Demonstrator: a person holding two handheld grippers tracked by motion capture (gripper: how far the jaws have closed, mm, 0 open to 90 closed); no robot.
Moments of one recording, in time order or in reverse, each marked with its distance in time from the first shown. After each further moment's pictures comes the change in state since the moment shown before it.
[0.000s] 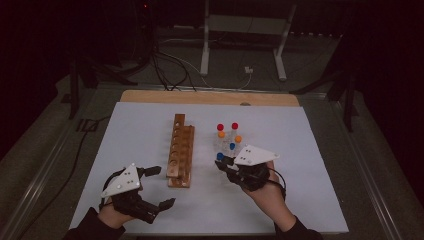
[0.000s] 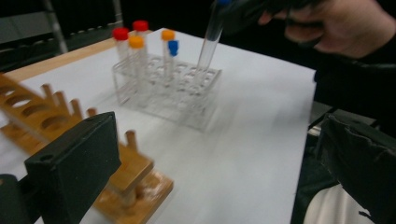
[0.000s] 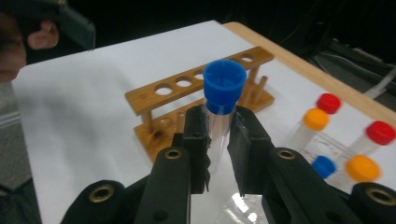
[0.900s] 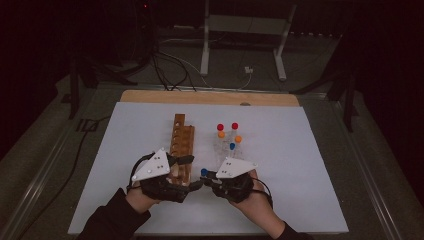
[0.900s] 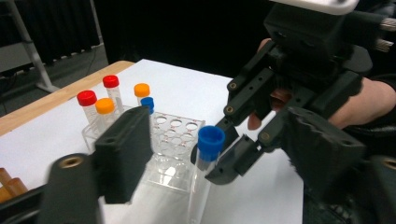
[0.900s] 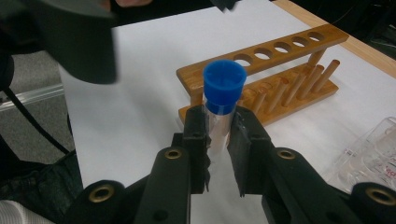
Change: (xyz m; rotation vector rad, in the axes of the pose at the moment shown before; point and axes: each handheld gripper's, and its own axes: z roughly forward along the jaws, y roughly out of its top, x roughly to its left) left arm -0.009 0.051 0.051 -0.047 -0.058 0.069; right arm 0.030 -0.009 0.025 0.068 0.121 -0.036
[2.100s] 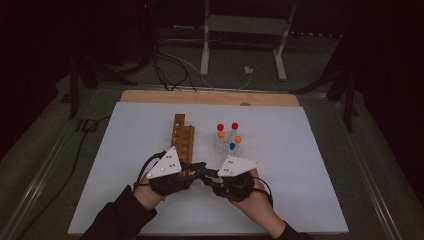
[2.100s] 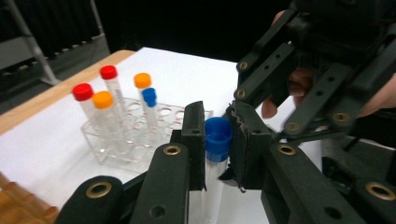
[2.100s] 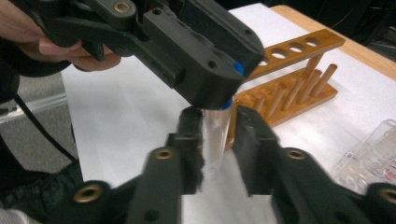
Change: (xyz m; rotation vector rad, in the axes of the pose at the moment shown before) left arm 0.004 -0.001 0.019 0.062 0.028 0.049; right arm -0.003 0.001 -0.003 -0.030 0.007 0.025
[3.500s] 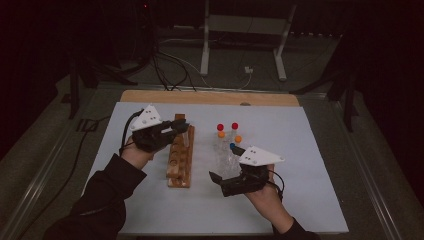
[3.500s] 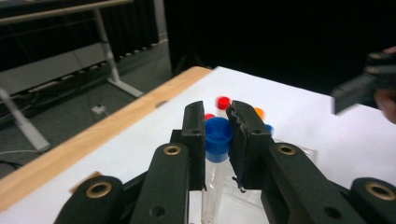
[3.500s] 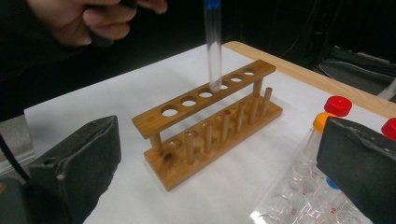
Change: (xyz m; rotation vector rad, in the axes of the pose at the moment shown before) left arm 0.092 0.035 -0.019 -0.036 0.222 -0.061; right arm -0.025 -0.002 -0.025 -0.158 -0.120 0.119
